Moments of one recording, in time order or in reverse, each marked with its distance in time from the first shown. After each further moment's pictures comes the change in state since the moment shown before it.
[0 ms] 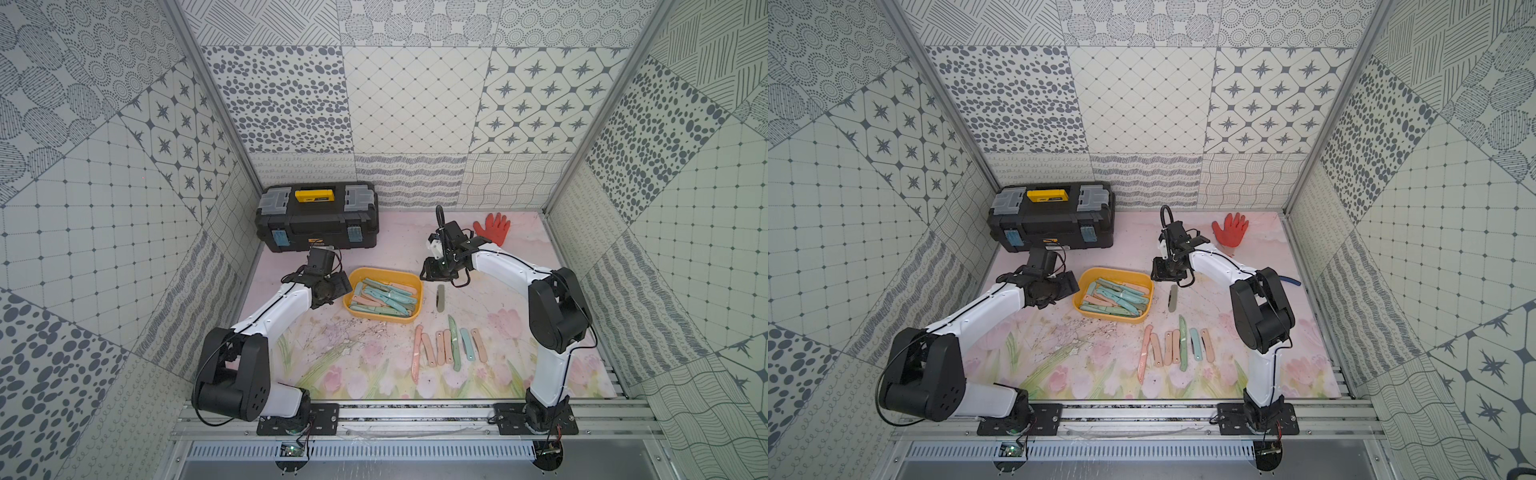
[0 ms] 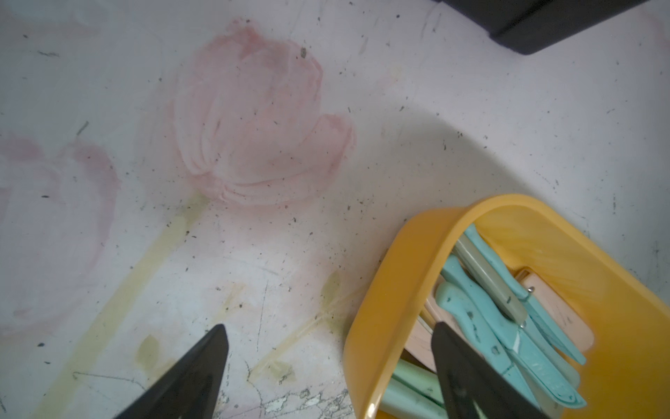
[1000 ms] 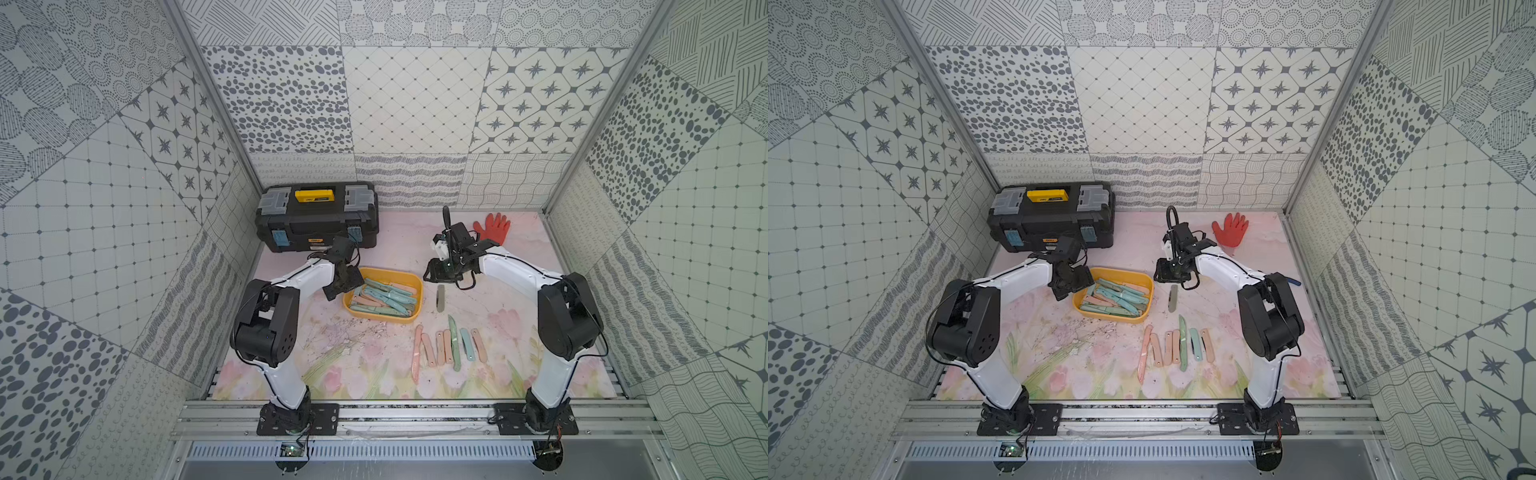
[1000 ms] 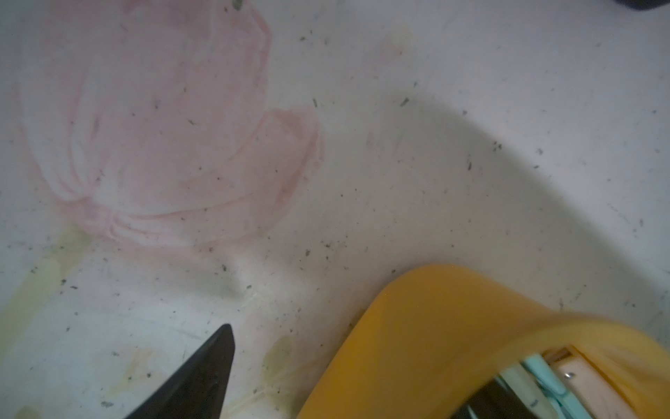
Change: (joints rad) left arm -0.075 0.339 0.245 -0.084 -0.035 -0.120; right arm -0.013 -0.064 -0.074 0.029 -0.021 0.002
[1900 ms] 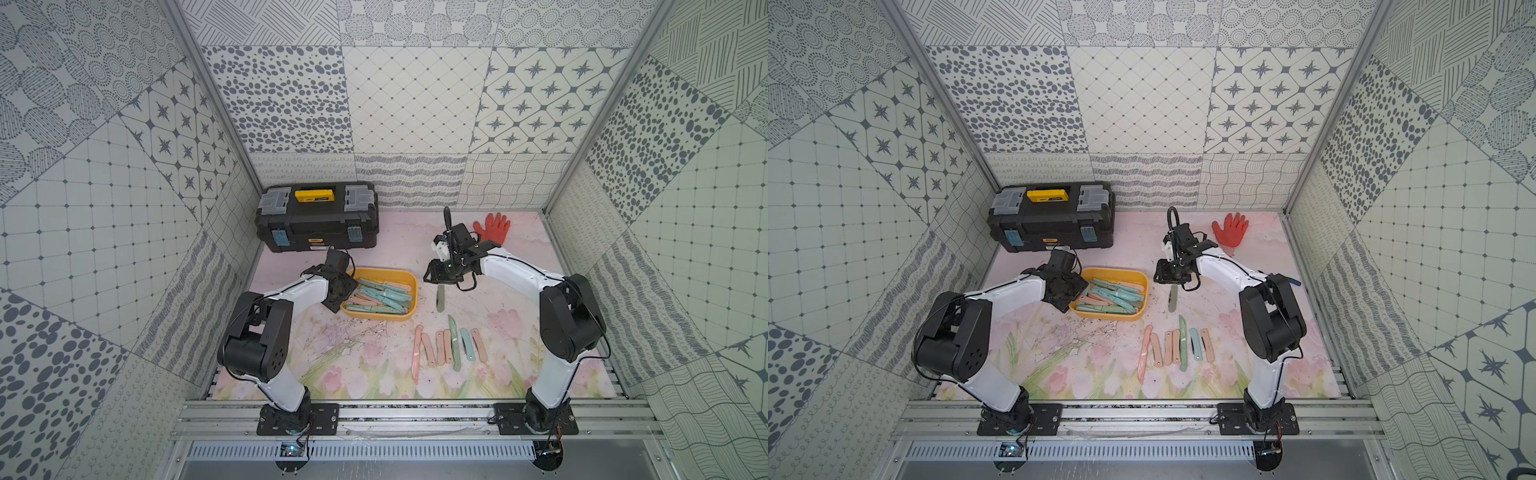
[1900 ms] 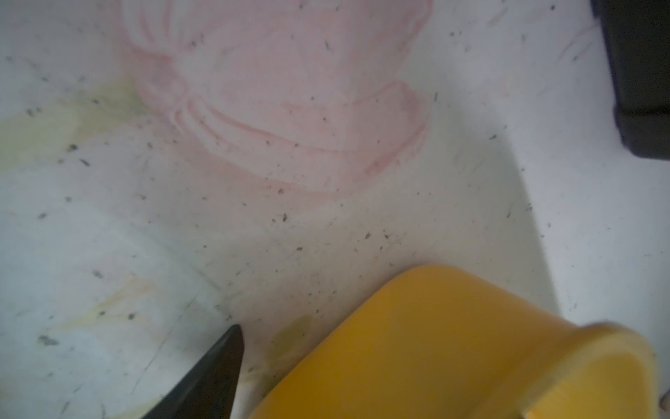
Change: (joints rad) left arm 0.013 -0.100 -0.218 0.217 0.036 -0.444; right arm 0.002 -0.014 -0.018 0.007 -0.015 0.007
